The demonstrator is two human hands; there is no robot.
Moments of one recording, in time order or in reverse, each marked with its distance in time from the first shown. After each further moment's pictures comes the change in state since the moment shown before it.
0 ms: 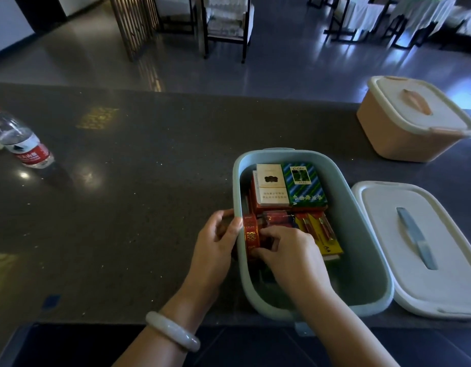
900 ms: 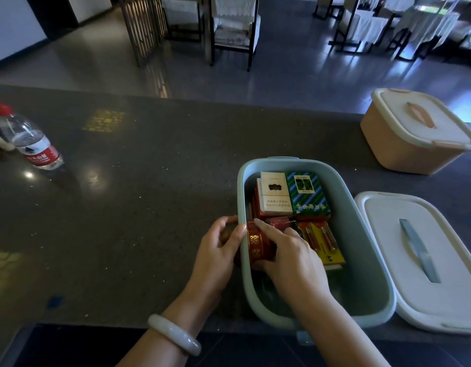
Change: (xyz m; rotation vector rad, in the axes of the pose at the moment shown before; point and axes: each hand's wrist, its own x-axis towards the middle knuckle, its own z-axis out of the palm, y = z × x) left_hand 0.003 -0.003 -0.003 -0.005 0.027 -0.022; right_hand 0.004 0.002 0.002 -0.197 -0.014 -0.134
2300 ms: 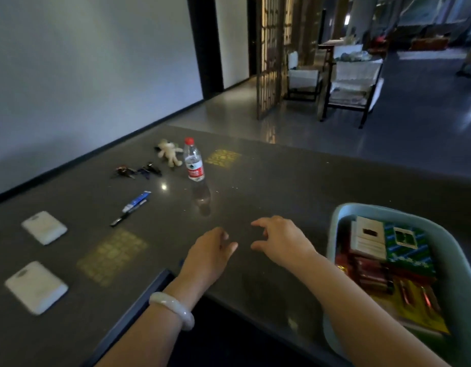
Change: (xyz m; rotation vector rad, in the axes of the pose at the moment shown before) left_hand -0.077 0.034 -0.136 0.955 0.588 -0.025; right_hand 0.032 -0.139 0.013 0.070 -0.294 -0.558
